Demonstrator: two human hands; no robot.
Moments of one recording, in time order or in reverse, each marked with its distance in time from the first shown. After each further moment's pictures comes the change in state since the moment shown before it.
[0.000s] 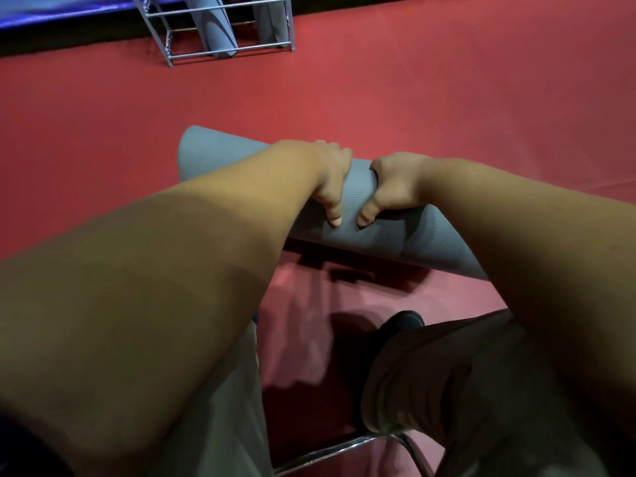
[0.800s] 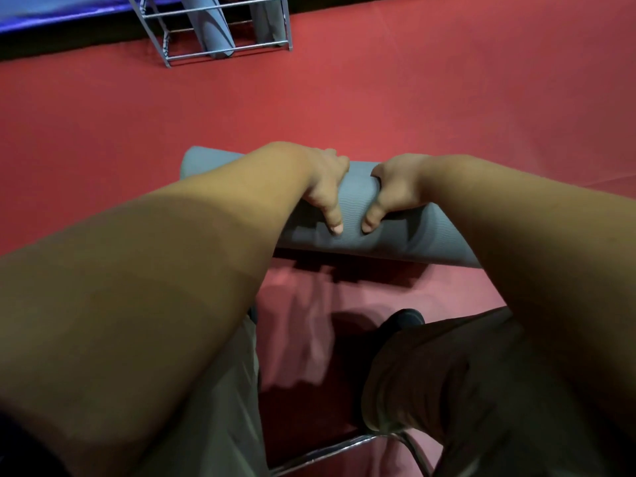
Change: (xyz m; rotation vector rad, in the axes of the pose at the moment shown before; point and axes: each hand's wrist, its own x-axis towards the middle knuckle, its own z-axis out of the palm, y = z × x) left_hand 0.002 0.000 0.006 -0.014 -0.069 0.033; right_hand 0.004 0.011 0.003 -0.064 -0.079 0.001
